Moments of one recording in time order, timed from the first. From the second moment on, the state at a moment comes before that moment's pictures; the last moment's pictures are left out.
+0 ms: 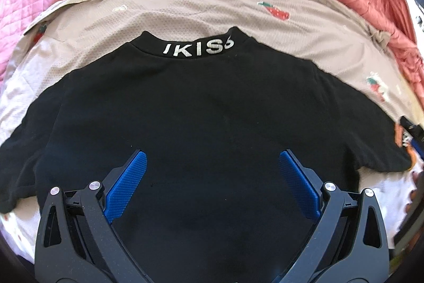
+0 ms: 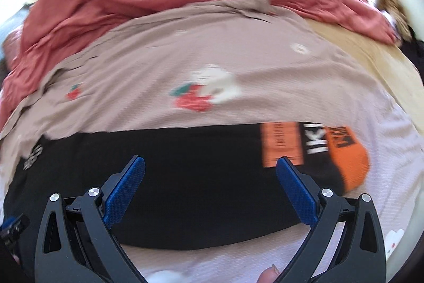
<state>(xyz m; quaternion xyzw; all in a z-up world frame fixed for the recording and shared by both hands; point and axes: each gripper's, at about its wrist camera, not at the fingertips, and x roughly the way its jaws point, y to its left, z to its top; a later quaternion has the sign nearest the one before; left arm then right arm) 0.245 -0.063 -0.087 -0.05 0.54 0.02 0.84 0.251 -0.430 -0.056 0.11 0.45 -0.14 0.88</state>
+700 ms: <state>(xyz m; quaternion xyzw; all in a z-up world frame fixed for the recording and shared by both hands) 0.252 -0.056 -0.129 -0.01 0.54 0.03 0.84 0.229 -0.547 -0.087 0.20 0.48 -0.24 0.82</state>
